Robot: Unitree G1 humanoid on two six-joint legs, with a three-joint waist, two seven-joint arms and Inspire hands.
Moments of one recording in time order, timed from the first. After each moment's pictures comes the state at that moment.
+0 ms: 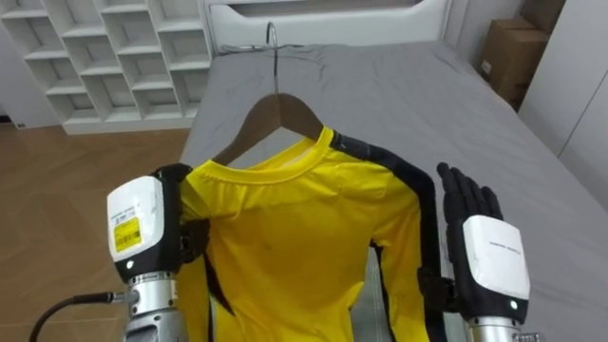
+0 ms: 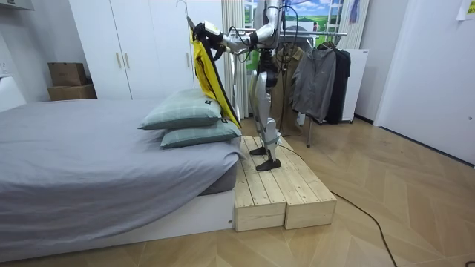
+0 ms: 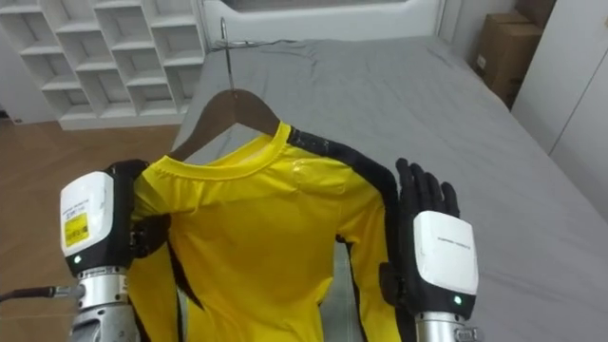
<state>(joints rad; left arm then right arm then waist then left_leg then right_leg) -0.15 0.29 -0.21 0.36 0.74 -0.01 0.79 0.01 -0.28 0.26 0.26 -0.84 -0.05 -0.65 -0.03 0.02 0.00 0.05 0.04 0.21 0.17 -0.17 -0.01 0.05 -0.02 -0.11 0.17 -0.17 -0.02</state>
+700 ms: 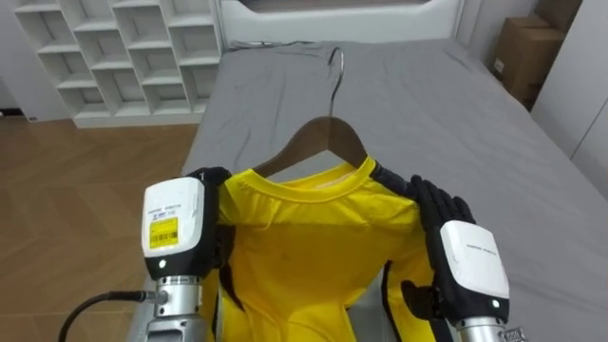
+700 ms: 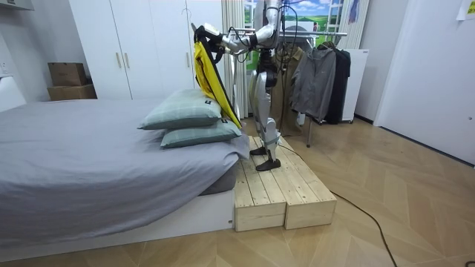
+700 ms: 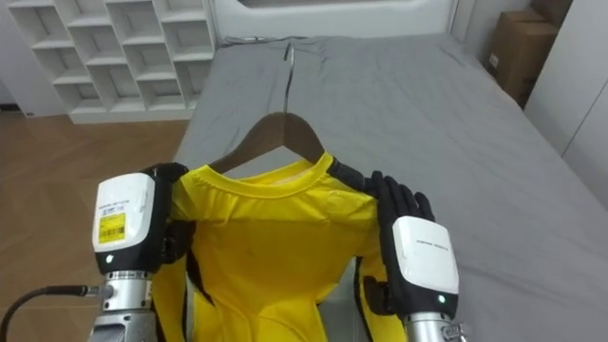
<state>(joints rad) -0.15 0.23 -0.25 0.35 0.91 -0.01 0.77 0.01 -0.28 0.27 0.25 -0.84 -0.05 -0.54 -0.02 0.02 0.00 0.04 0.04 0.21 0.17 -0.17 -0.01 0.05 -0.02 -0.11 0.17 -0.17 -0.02</state>
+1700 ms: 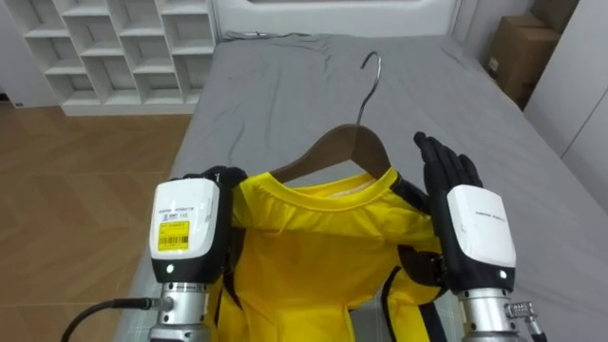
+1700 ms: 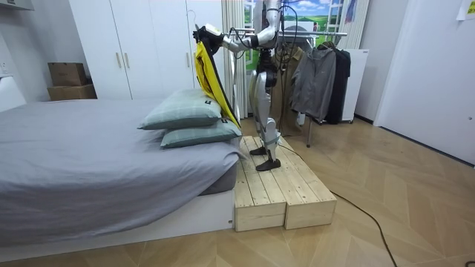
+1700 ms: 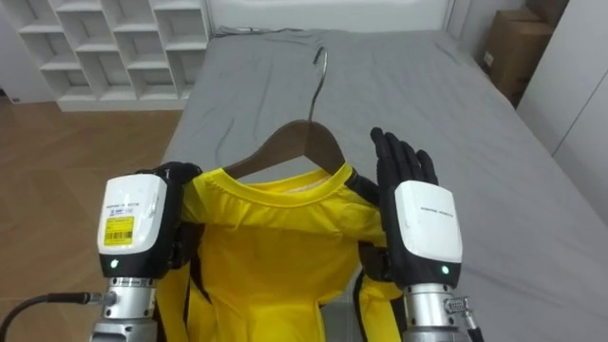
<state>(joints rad) -0.08 0.25 -0.26 0.23 1.00 -0.02 0.73 -0.03 -0.28 0.24 0.14 -0.88 -0.07 -0.55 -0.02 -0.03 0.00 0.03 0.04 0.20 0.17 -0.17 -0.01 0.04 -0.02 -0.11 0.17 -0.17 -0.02</state>
